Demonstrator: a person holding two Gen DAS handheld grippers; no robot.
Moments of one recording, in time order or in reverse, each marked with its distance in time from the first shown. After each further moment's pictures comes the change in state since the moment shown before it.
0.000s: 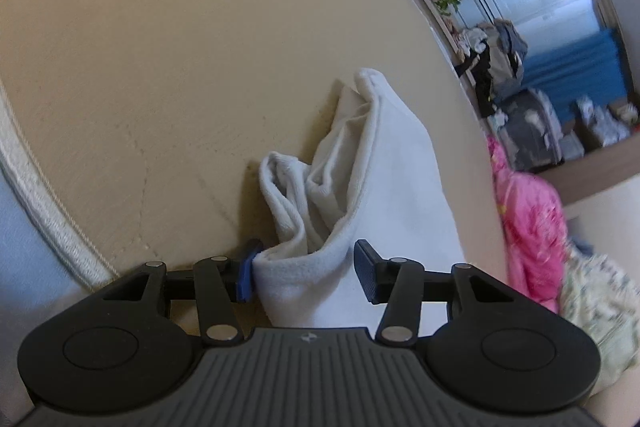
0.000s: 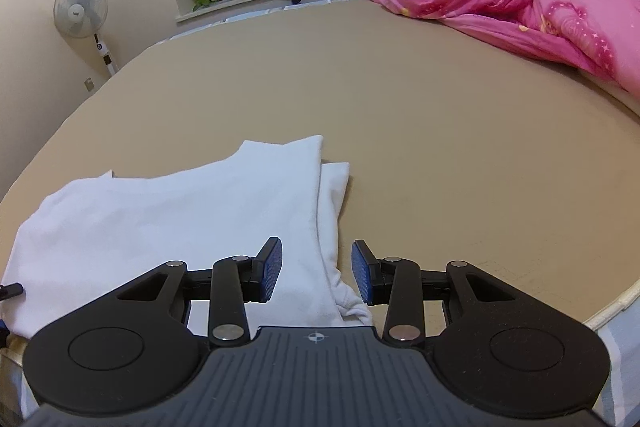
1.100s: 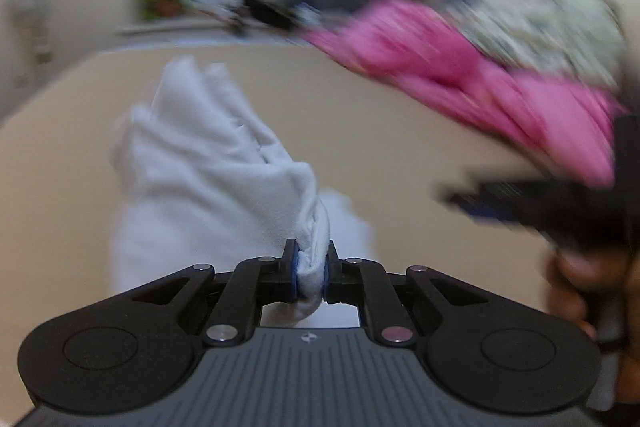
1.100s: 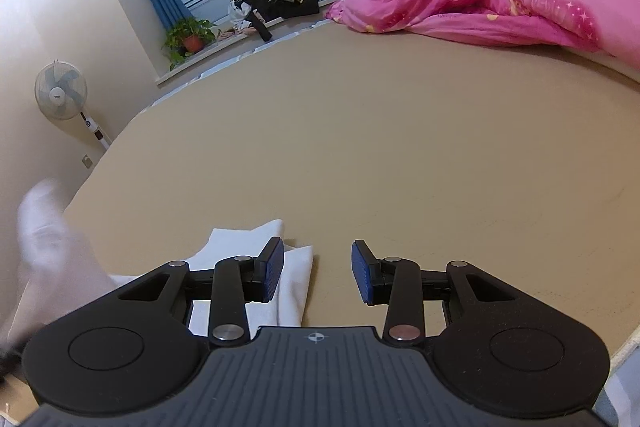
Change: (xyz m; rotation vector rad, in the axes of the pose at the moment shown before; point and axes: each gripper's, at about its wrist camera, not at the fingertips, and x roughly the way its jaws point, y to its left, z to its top) left arm 0.049 -0.354 -0.248 1.042 -0.003 -0.092; right arm 0.022 -0.077 0.061 0.221 -0.075 0.067
